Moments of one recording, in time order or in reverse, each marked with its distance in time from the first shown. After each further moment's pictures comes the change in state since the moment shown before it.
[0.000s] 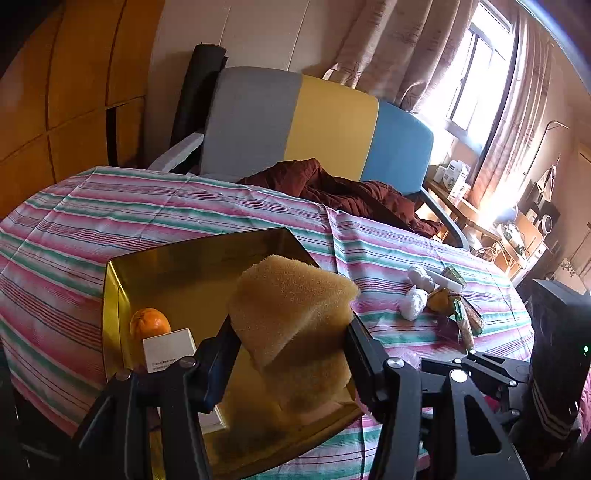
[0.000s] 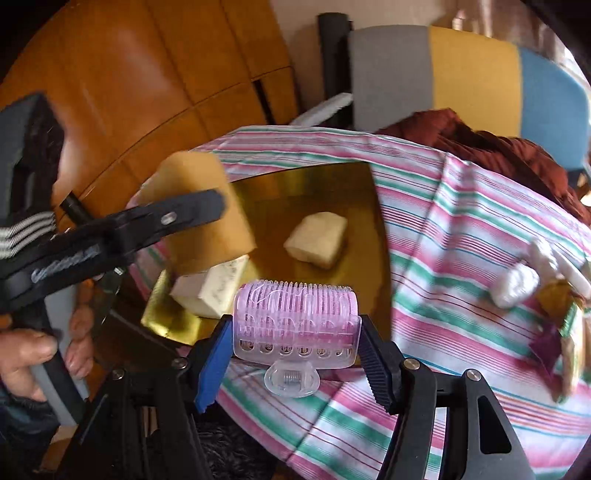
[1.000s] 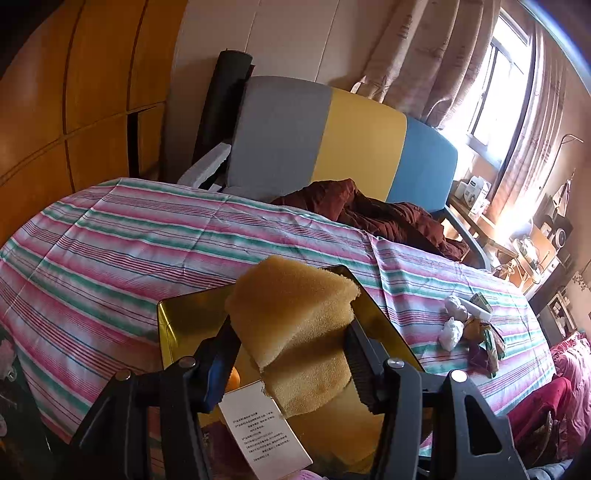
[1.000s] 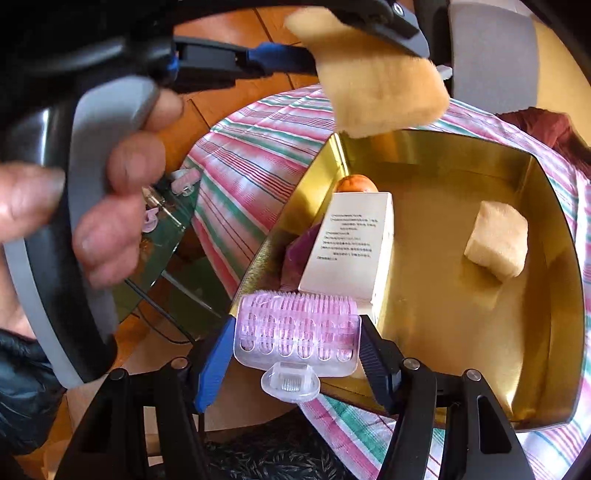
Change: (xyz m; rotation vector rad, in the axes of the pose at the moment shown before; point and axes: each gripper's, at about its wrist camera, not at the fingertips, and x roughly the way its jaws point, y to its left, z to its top) left arm 0.000 0.069 0.048 -0.023 -0.025 0.044; right arm 0.103 0.104 0.008 -0.134 0.155 0.210
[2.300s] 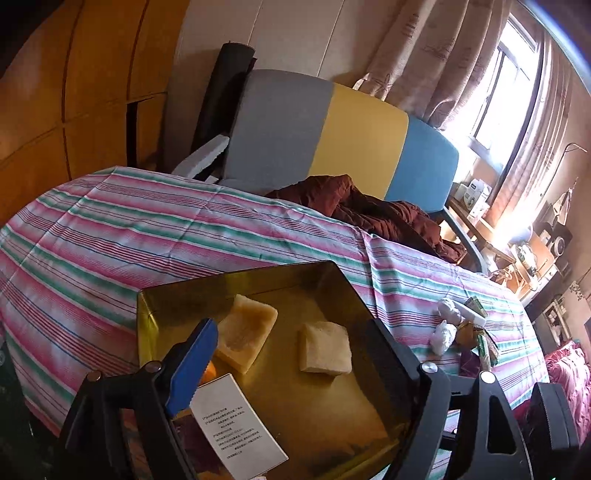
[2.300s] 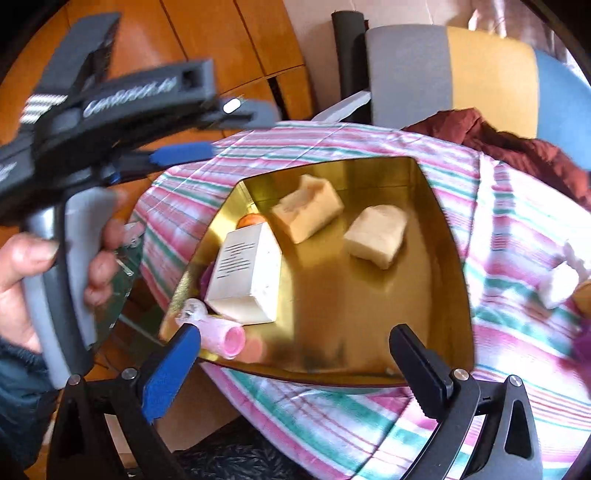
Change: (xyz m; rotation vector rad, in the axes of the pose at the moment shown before) left arm 0.007 -0.014 -0.005 -0.031 0.010 0.011; right arm -0.076 -0.051 -0.031 0.136 -0.181 -0.215
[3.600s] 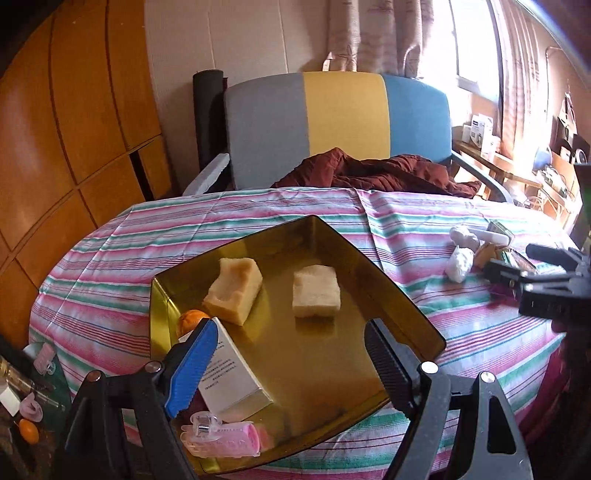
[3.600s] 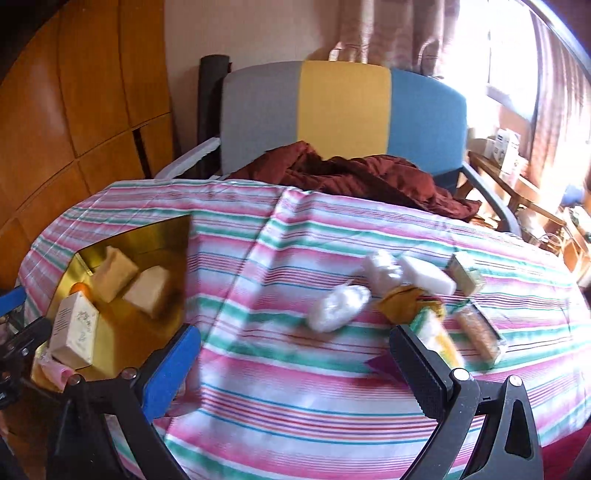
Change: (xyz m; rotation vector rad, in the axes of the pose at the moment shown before) left arm -0.016 -0.088 -0.077 0.268 -0.016 0.198; right arm -0.089 -0.149 0.005 0.162 -0.149 -0.482
